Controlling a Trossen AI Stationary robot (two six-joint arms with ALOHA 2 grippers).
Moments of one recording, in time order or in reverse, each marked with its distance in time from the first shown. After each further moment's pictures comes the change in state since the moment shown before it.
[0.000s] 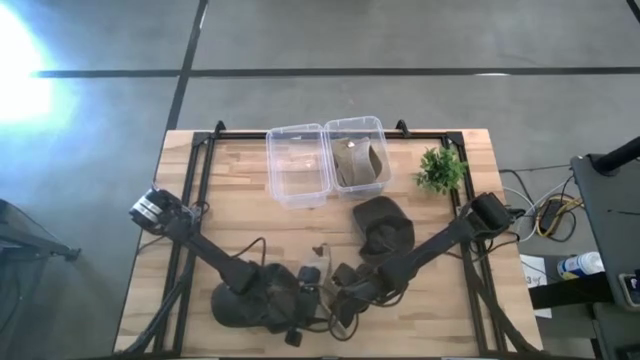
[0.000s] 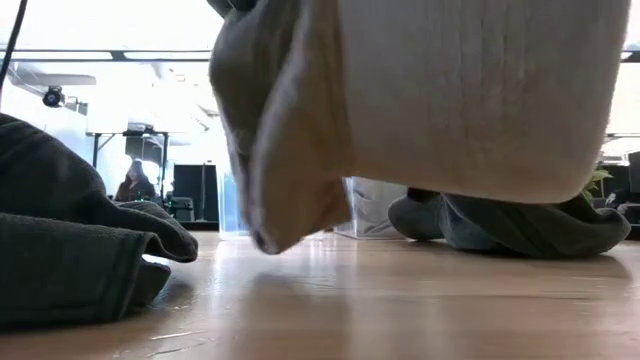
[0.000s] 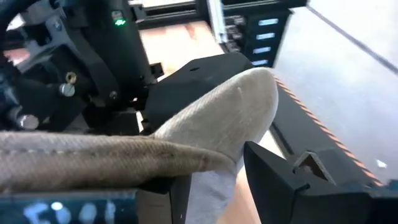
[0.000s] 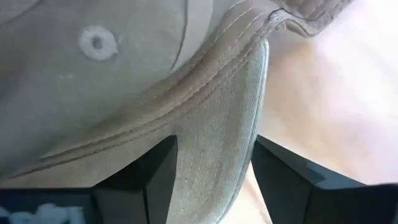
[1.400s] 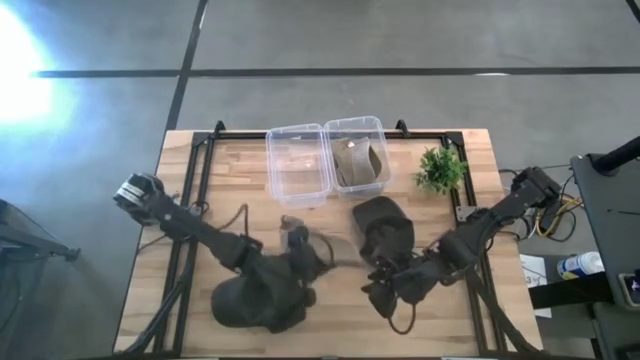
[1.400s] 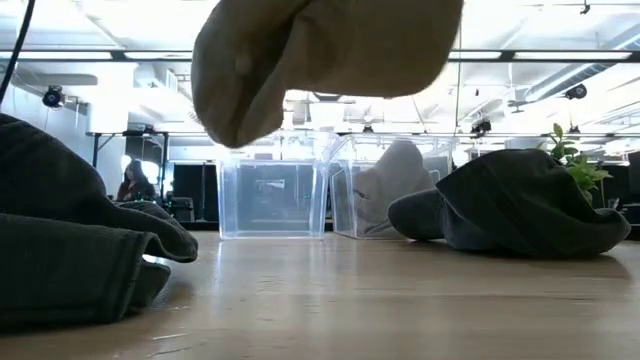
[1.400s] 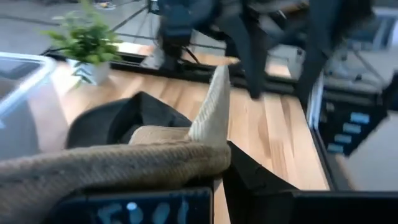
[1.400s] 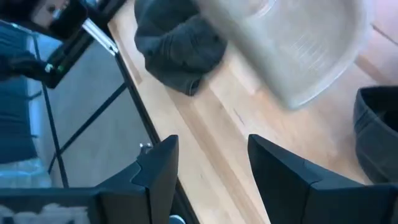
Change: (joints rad) left arm 0.093 -0.193 0.011 -0.104 -0.246 -0.192; right arm 0.123 -0.446 0.008 -0.291 0.164 0.029
